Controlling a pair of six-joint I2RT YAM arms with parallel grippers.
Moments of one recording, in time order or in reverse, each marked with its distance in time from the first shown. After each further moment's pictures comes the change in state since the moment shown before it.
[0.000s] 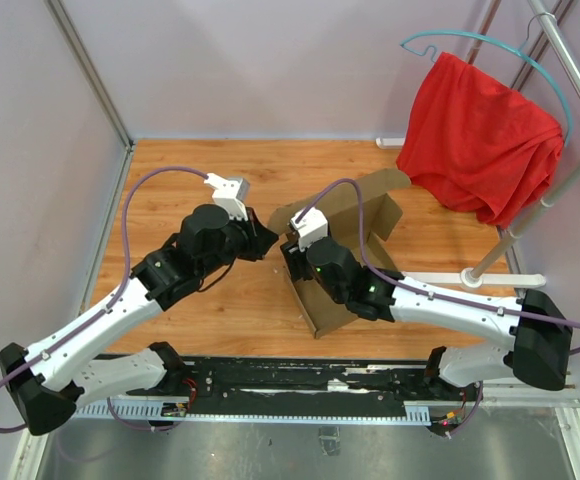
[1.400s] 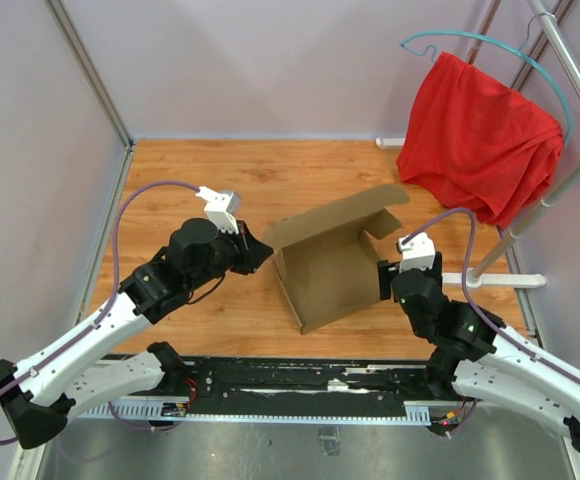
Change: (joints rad) left arm -0.005 -0.119 -0.102 -0.029 0.066 -0.035; right arm -0.082 -0.694 -0.291 -0.626 0.335 0.171
